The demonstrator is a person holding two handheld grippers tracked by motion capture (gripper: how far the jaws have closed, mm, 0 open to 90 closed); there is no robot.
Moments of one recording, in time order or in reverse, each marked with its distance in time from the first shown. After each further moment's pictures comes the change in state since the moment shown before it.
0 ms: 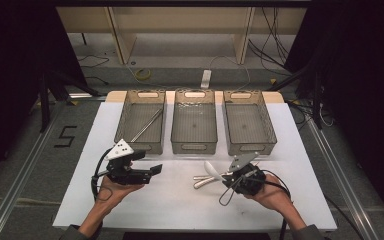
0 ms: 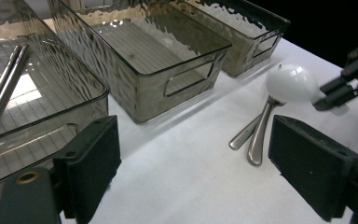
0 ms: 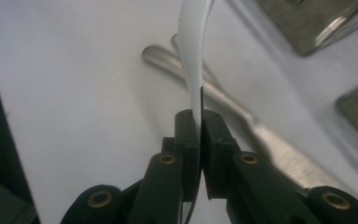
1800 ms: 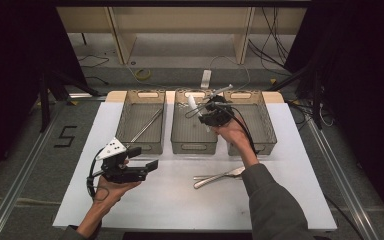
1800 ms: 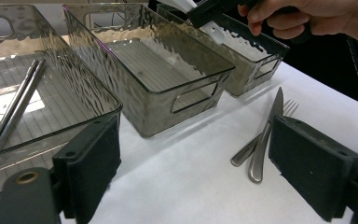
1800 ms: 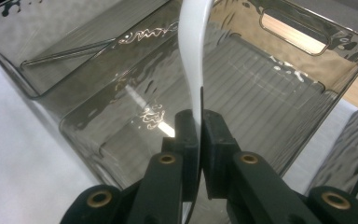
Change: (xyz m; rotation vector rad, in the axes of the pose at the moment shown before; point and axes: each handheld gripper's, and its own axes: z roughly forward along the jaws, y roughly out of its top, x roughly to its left) left arm 0.004 0.002 -0.010 -0.074 0.012 -0.037; right arm -0.104 0.145 0.043 -0.147 -0.135 0.268
